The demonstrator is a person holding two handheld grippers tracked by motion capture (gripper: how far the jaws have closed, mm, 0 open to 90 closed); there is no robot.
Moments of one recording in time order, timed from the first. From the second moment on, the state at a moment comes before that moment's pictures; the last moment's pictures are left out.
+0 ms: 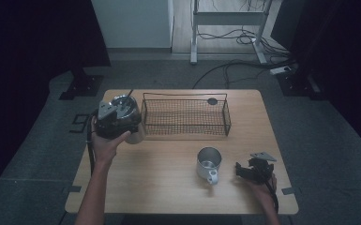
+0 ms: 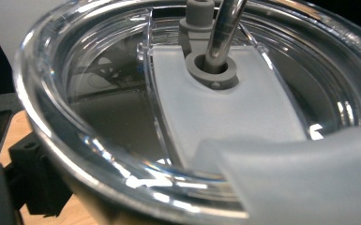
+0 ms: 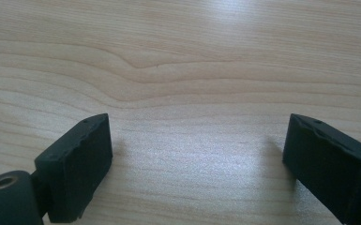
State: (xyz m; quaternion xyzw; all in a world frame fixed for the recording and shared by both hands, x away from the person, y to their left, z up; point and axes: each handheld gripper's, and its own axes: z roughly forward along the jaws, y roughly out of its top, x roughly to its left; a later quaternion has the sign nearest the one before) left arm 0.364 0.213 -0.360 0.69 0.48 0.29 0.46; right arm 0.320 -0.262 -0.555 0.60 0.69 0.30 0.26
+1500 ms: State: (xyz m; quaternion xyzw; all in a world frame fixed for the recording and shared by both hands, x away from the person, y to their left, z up) left arm 0.407 0.187 -0.350 0.69 0.48 0.28 0.47; right arm 0.320 -0.262 -0.556 0.60 0.69 0.30 0.26
